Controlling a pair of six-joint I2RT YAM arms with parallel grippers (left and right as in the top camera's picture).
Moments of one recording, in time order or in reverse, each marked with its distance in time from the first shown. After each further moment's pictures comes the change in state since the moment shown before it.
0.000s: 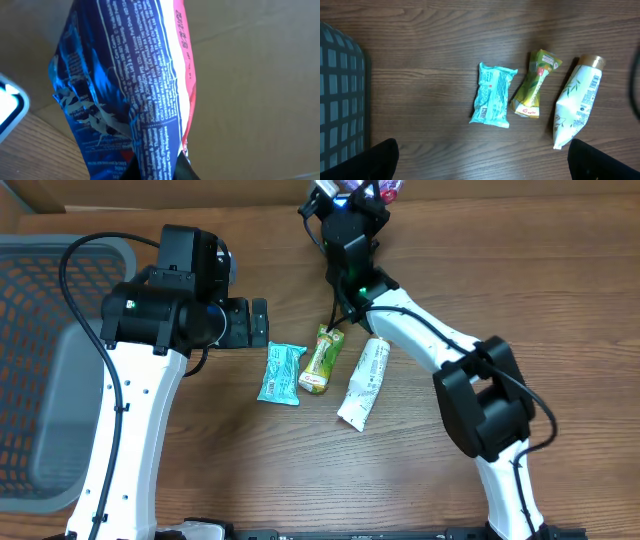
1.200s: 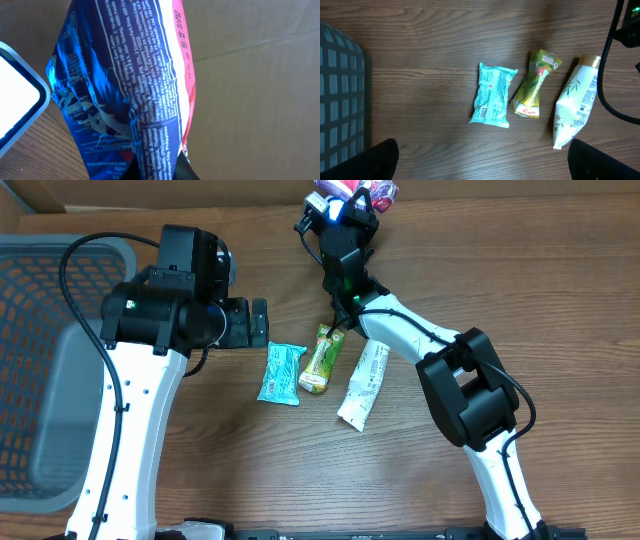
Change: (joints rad) left arm 0.000 0.000 0.000 0.000 0.000 0.000; right arm 0.001 0.094 0.000 0.124 -0.026 -0.132
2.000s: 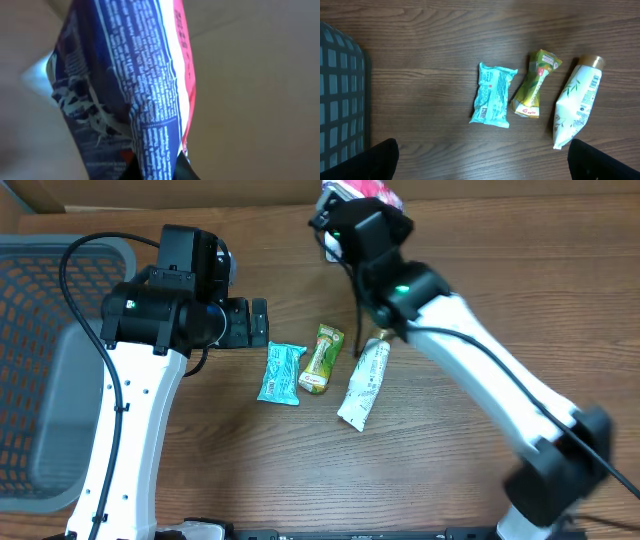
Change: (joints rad) left arm 0.000 0.000 0.000 0.001 0.000 0.000; right arm 0.028 -0.518 0.001 -1.066 -0.257 0.626
